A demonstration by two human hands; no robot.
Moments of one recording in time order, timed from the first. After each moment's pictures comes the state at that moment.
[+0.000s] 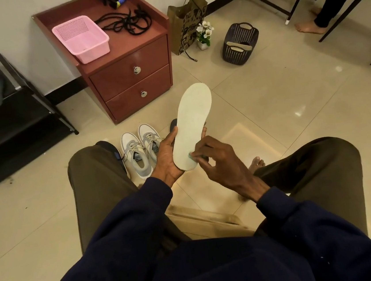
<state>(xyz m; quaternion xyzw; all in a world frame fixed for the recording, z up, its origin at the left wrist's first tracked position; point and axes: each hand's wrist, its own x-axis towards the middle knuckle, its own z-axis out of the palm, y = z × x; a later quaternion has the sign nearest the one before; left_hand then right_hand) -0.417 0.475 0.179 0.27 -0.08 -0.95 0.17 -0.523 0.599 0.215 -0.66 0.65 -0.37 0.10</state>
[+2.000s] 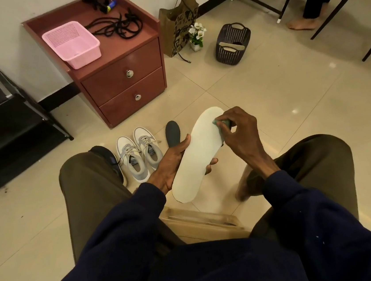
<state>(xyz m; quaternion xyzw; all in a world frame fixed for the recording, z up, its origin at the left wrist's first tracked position) -0.418 0.493 0.194 0.25 -0.21 -0.95 0.00 -0.604 0.590 0.218 -0.50 0.75 -0.42 0.04</state>
